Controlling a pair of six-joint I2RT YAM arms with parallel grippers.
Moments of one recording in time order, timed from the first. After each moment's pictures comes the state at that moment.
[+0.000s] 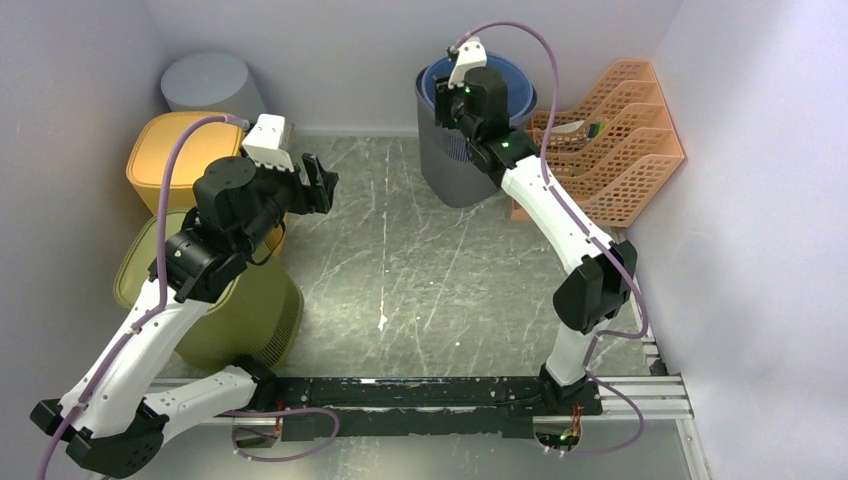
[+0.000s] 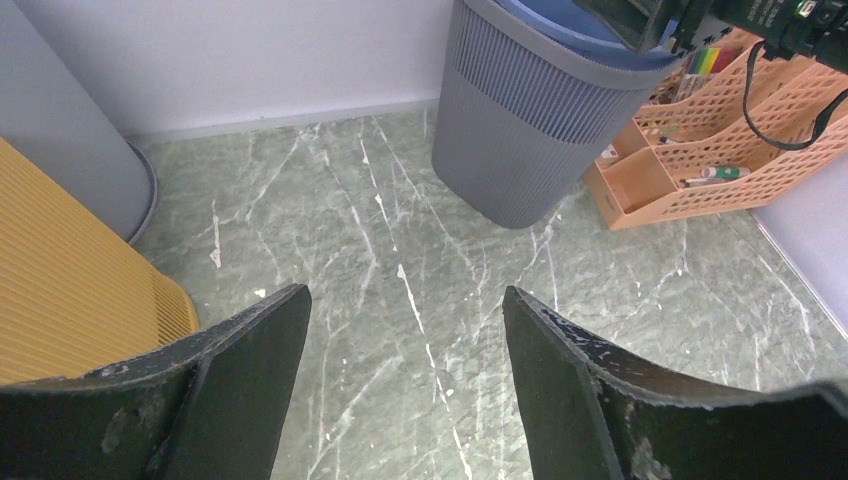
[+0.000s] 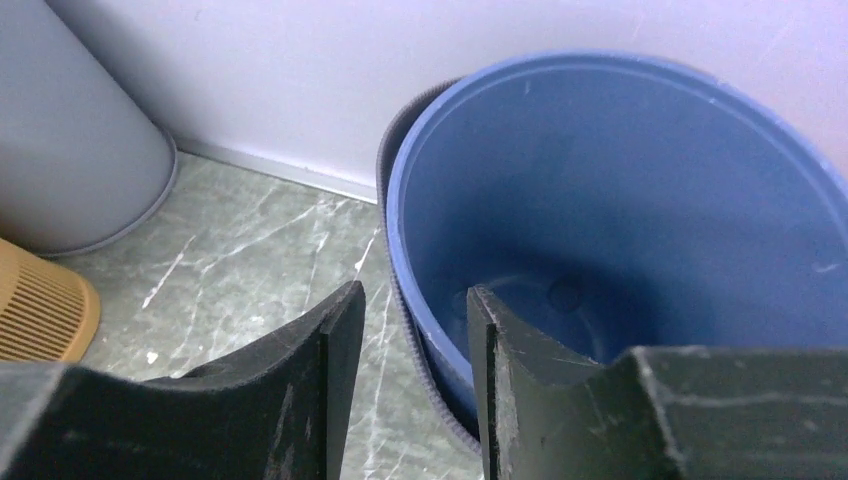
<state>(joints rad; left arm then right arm) -0.59 0.98 1.32 -0.50 -0.25 -0.19 0.51 1.80 1.84 -0.21 0.19 0.02</state>
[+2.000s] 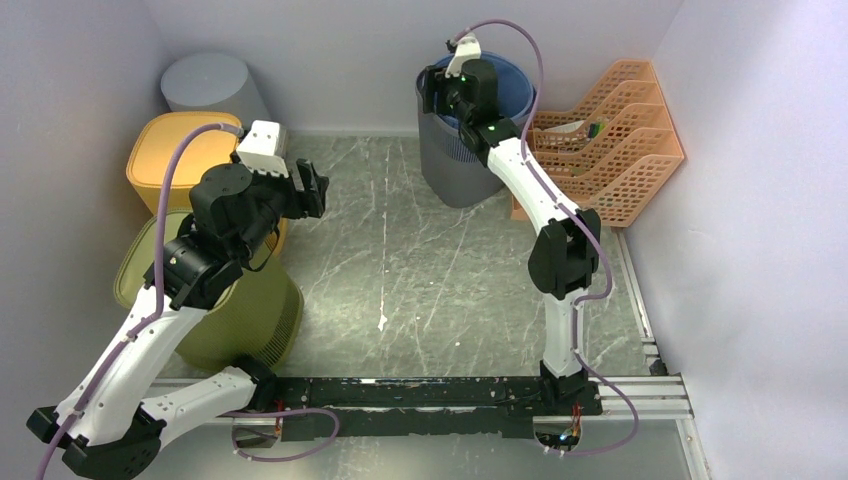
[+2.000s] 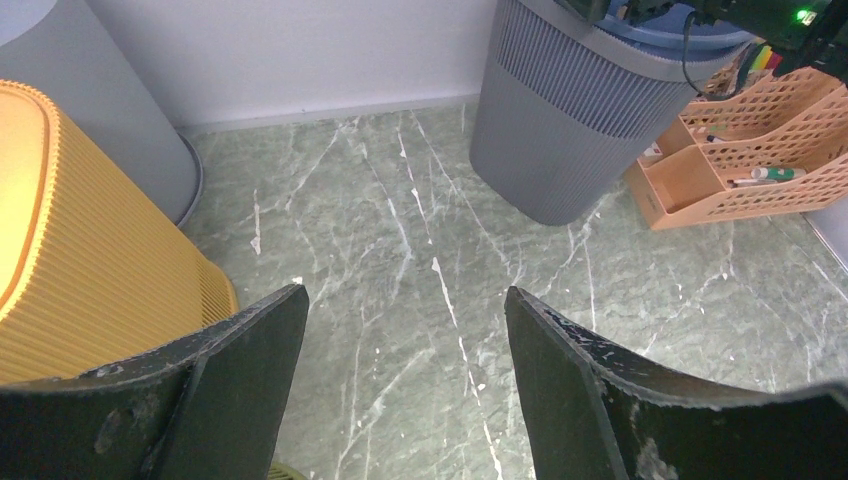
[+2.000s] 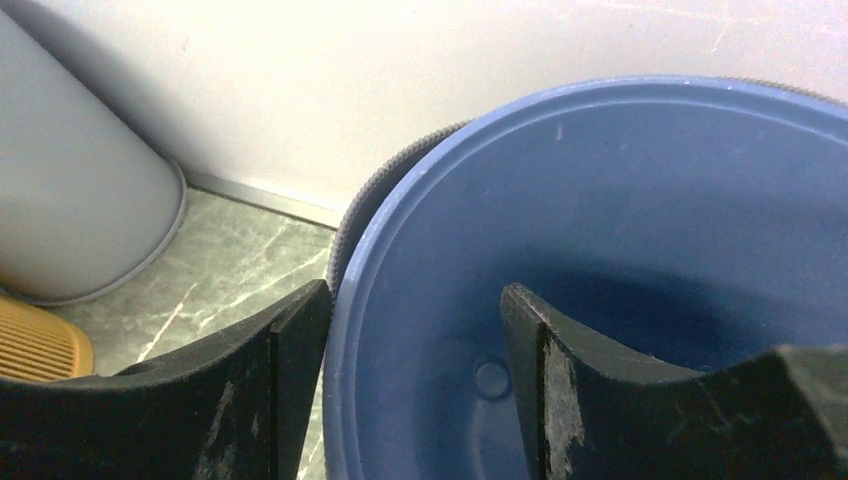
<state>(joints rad) -0.59 0.95 1.30 -0.52 -0.32 -0.16 0.41 2.09 2.05 -0.09 0.03 0.08</state>
